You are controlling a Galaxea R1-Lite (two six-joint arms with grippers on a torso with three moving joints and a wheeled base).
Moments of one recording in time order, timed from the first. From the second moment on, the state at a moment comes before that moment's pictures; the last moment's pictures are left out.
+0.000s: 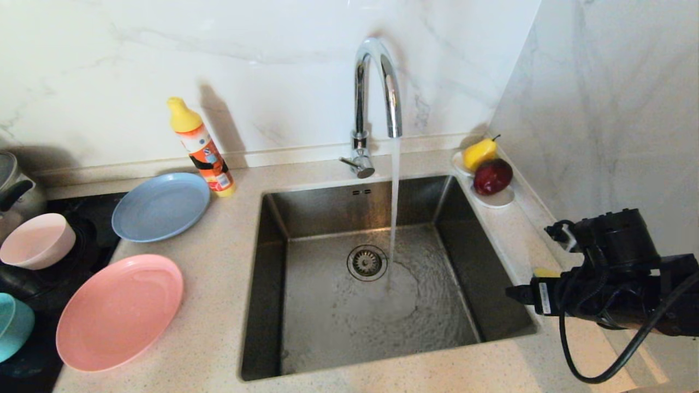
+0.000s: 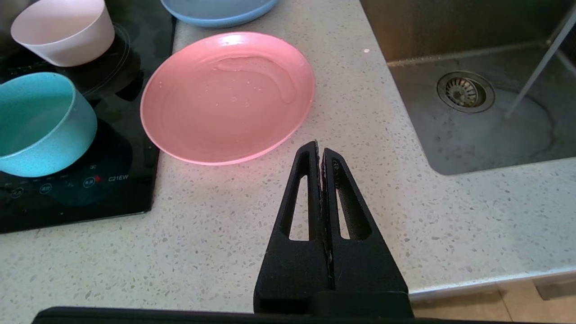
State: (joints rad) left arm 0.03 0.00 0.00 -0.02 -0.02 0.10; right arm 0.25 1.63 -0.75 -0.16 -0.20 0.25
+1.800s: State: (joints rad) left arm 0.03 0.00 0.00 -0.02 -0.02 0.10; right arm 0.32 1.21 -0.63 -0.22 -0.14 0.14
